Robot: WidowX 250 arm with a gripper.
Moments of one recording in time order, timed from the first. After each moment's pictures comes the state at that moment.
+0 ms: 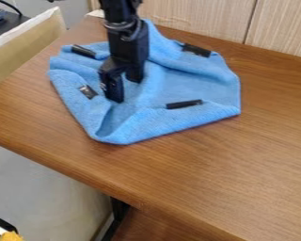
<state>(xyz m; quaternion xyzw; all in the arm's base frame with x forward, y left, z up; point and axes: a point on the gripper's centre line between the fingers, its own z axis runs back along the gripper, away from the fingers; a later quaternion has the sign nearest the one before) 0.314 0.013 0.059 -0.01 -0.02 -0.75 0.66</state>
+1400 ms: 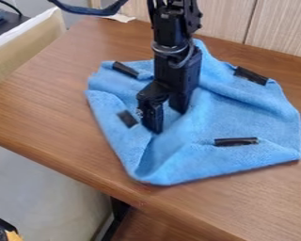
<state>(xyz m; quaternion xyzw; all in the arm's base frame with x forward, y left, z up) 0.285 -0.050 0.067 -0.02 -0.01 -0.80 0.59</state>
